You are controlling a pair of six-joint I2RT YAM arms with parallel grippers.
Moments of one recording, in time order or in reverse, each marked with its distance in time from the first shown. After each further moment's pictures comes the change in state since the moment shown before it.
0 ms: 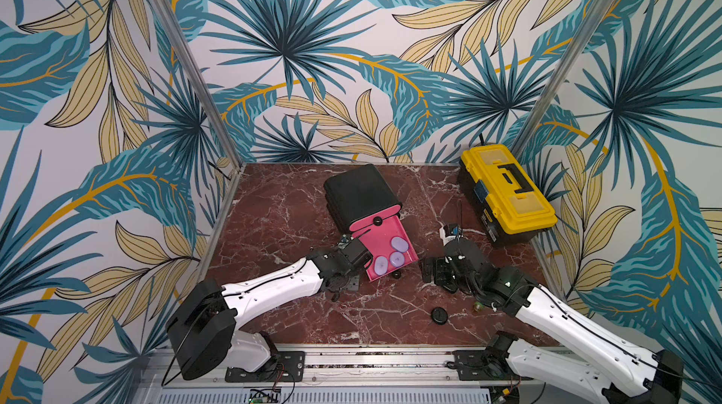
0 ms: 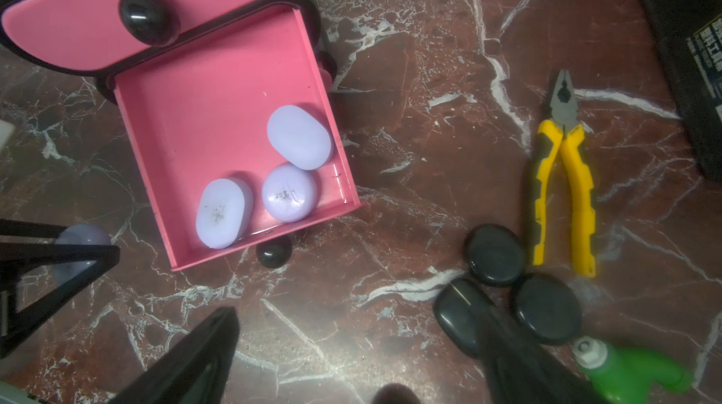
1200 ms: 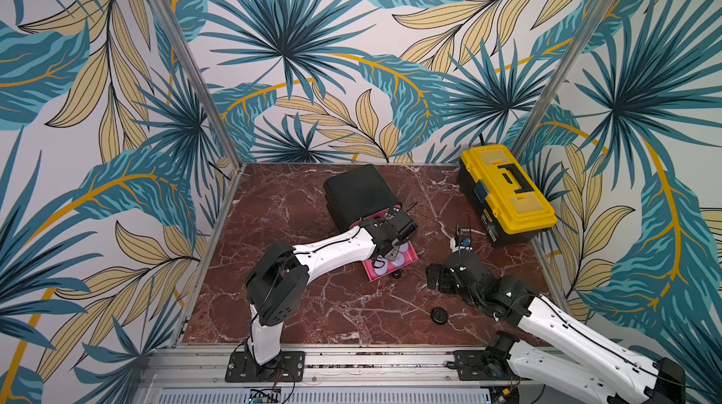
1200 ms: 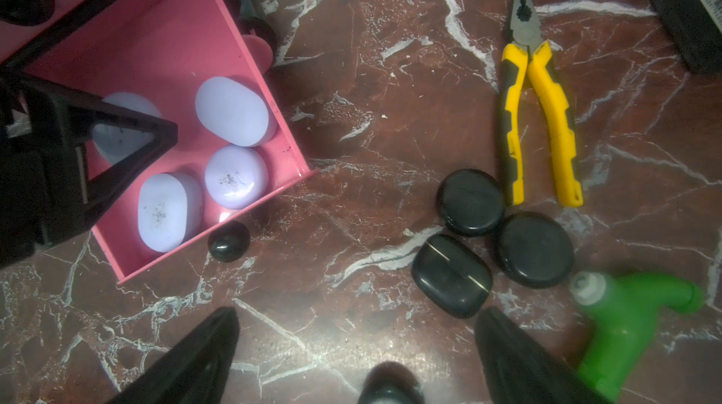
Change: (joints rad) left arm -0.022 0.504 0.542 0.007 -0.146 0.257; right arm 0.000 -0.067 -0.119 -0.018 0.035 0.167
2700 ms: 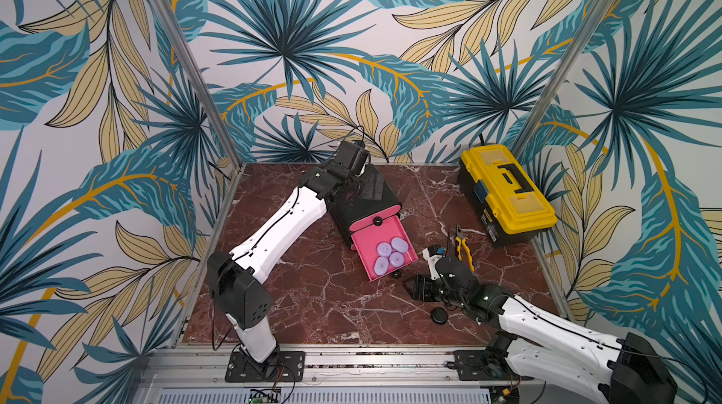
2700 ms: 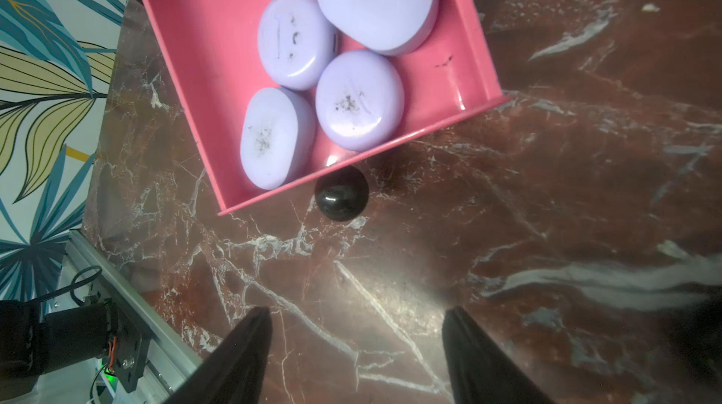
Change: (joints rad) left arm 0.338 -0.121 0.379 -0.096 0.304 0.108; right arm 0.000 0.148 -0.231 0.528 -0.397 -0.002
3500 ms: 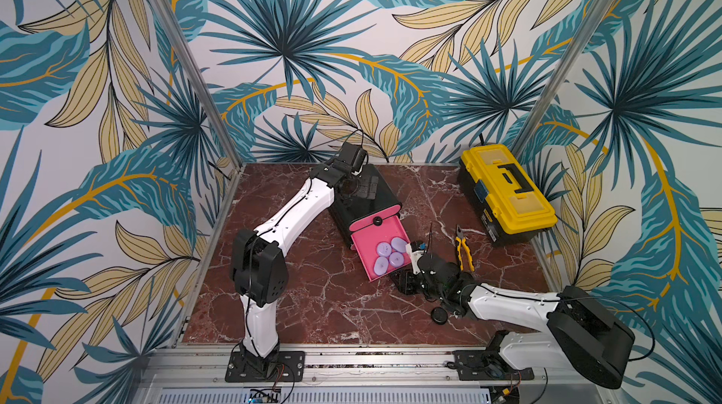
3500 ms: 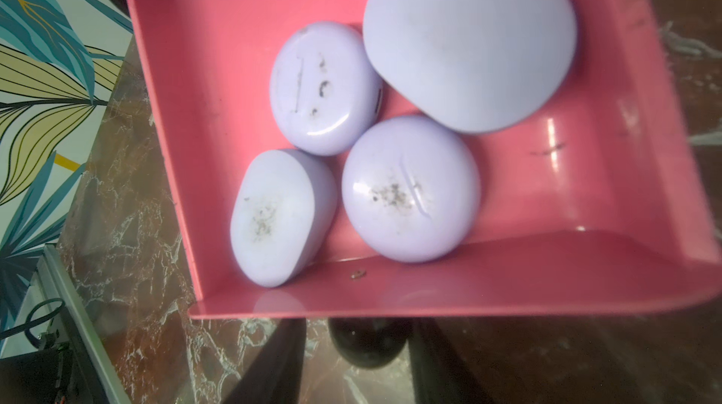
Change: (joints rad) left arm 0.071 0.135 -0.027 0.072 -0.013 0.087; right arm 0.032 0.322 -0.001 0.410 0.043 -0.056
